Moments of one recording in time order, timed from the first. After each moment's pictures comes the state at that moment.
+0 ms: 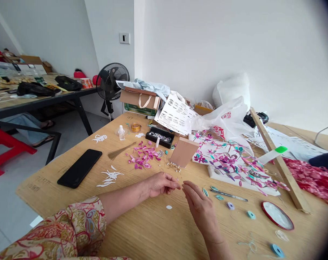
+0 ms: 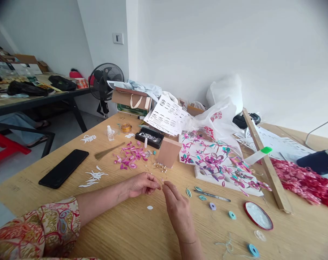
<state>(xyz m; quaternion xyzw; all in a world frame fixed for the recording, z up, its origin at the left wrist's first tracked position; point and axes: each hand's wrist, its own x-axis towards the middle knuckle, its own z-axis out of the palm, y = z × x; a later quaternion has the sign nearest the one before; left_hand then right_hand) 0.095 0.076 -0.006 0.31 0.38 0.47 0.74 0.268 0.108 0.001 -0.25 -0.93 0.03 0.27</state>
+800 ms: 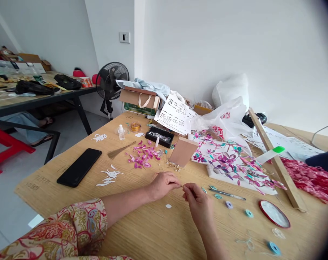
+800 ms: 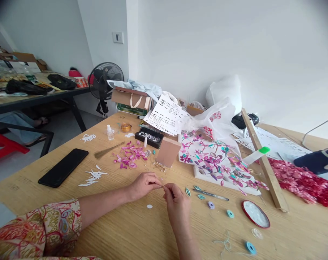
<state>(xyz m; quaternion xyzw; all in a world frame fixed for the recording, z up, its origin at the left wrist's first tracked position) 0.107 0.074 -0.010 0.61 0.52 0.48 0.35 0.257 0.105 0.003 -0.46 -0.78 0.30 0.29</state>
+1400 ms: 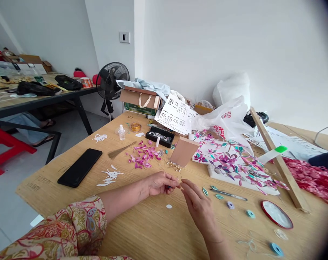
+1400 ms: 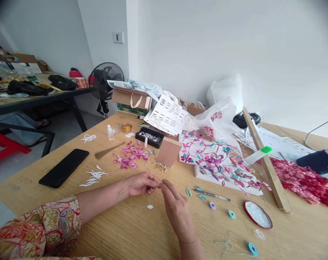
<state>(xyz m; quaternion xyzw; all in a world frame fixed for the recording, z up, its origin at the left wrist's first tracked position) 0.093 0.079 -0.007 0.26 0.36 0.45 0.78 0.267 0.106 0.004 -0.24 -0.93 0.06 0.26</state>
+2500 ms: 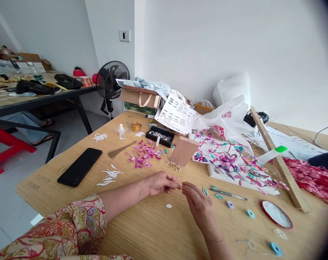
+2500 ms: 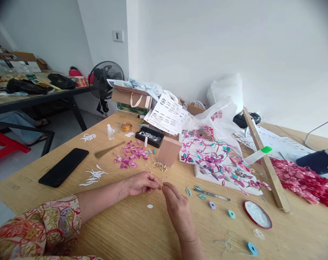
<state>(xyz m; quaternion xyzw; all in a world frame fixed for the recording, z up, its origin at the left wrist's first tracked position) 0.093 0.078 -0.009 0.31 0.37 0.45 0.75 0.266 0.108 0.001 -0.24 -0.92 0.08 0.29</state>
